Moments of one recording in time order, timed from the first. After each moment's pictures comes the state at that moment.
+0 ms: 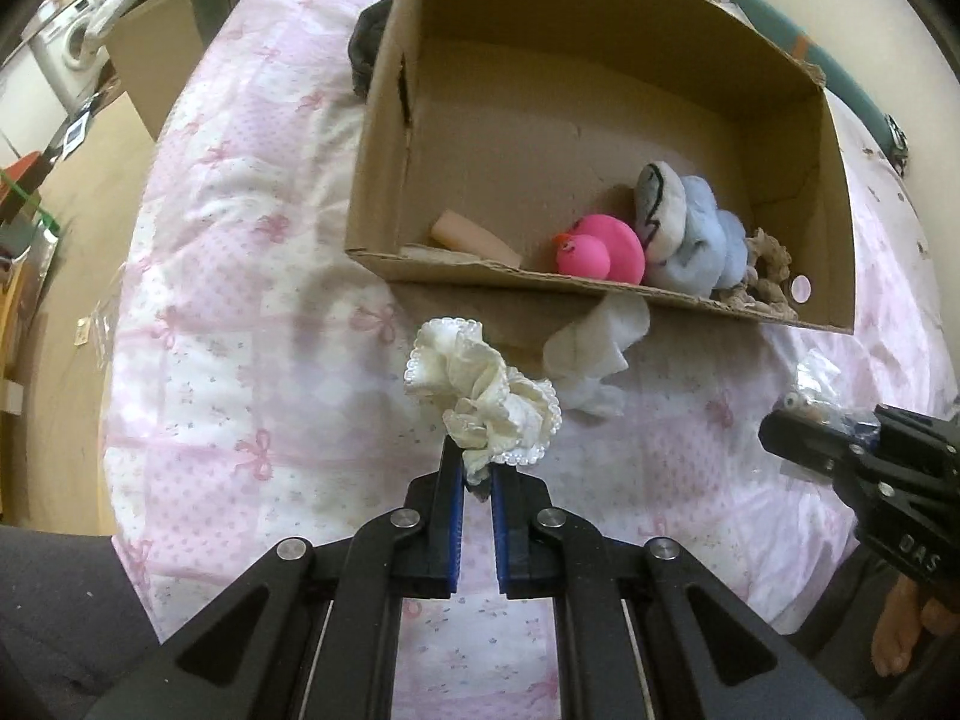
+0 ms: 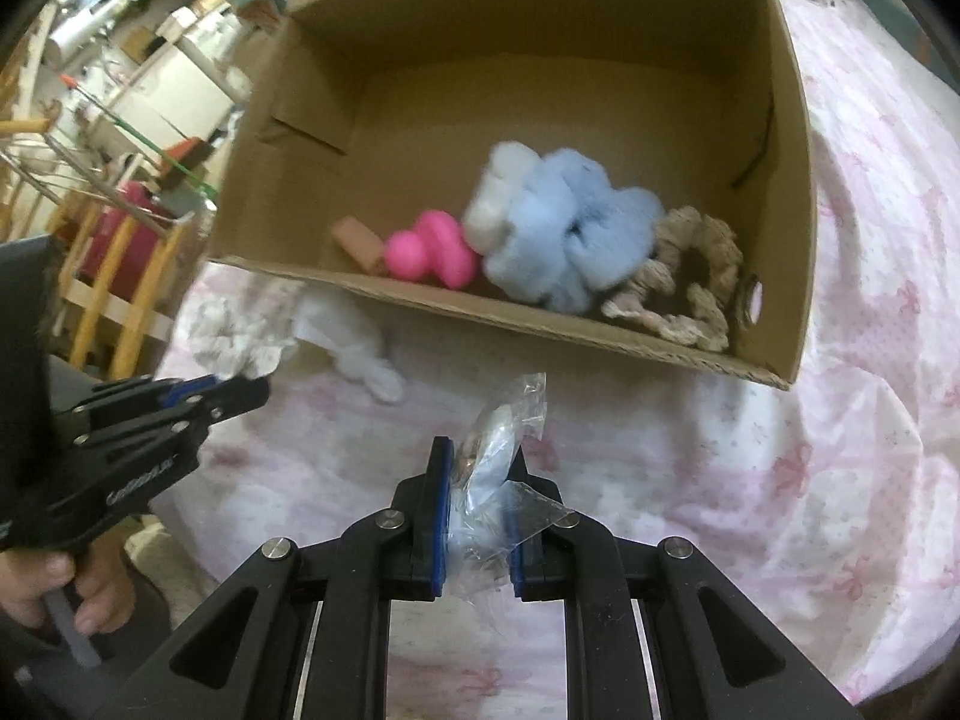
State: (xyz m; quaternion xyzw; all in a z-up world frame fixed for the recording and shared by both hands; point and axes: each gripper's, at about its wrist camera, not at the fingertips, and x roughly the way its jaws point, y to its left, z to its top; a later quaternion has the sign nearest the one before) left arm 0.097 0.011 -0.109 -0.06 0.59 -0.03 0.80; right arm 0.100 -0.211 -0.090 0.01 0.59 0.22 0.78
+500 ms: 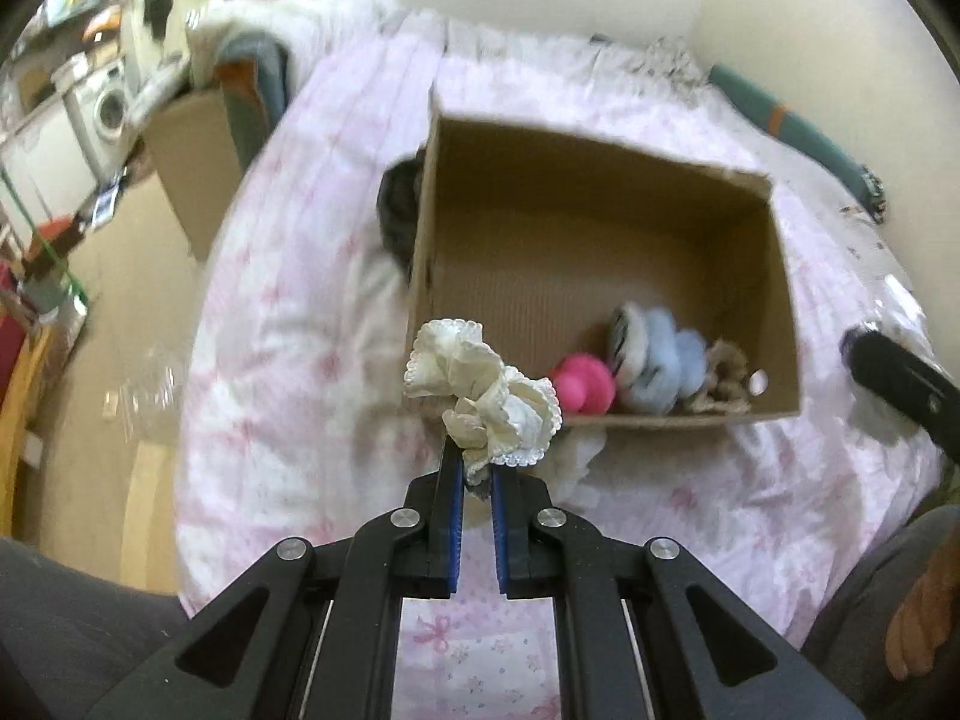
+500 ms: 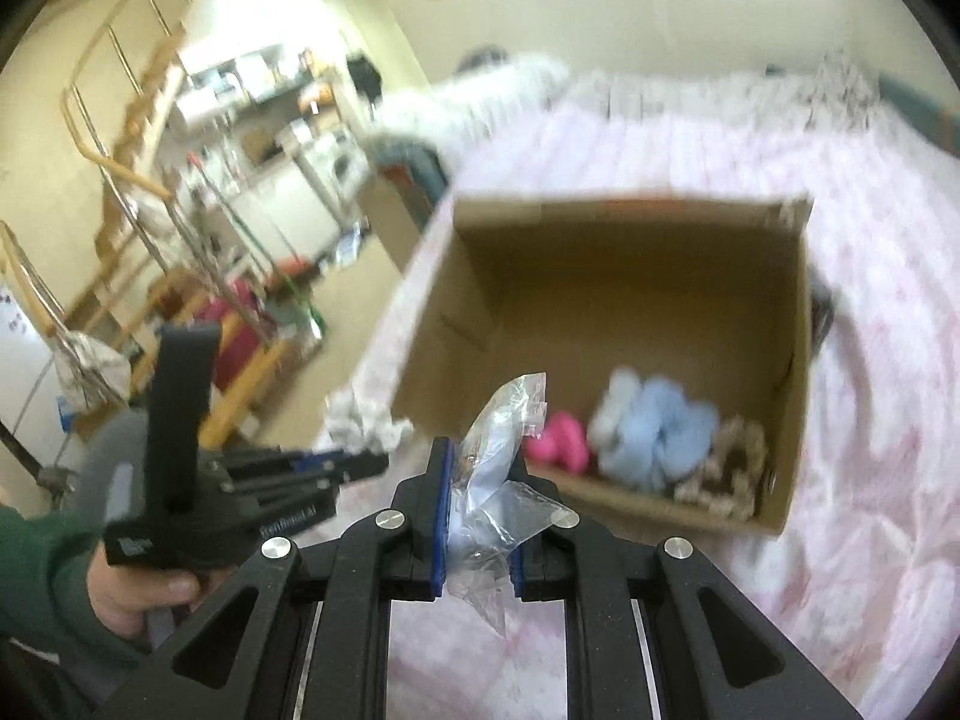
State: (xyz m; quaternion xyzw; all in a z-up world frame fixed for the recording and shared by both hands) left arm 0.075 0.000 -0.031 -0.04 0.47 -0.02 0.88; right arm 0.071 -0.221 0.011 0.07 0.39 0.32 0.86
